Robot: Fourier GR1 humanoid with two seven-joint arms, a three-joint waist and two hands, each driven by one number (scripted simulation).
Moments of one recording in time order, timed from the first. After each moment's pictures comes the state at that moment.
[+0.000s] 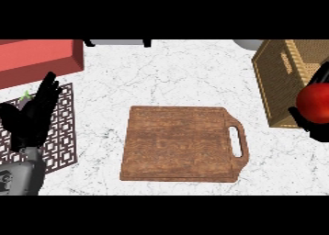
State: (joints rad) left arm -0.19 0.19 0.16 -1.50 -0.04 0.04 0.17; right arm -0.31 -0.55 -0.11 -1.85 -0.02 0.15 0.31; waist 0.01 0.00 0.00
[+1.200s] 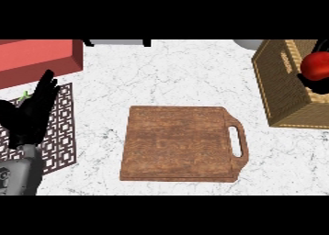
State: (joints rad) left arm -0.21 0.20 0.17 -1.48 -0.04 0.03 0.17; right arm -0.63 -0.63 -0.13 -1.06 0.28 0.23 -0.17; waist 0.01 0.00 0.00
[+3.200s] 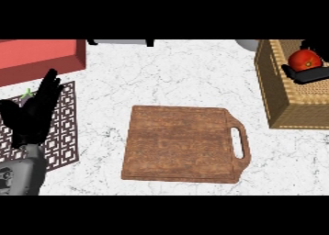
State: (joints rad) left arm -0.21 0.19 0.16 -1.50 -0.05 0.03 0.18; right arm -0.98 -0.64 -0.01 -0.31 0.95 -0.28 -0.59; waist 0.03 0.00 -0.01
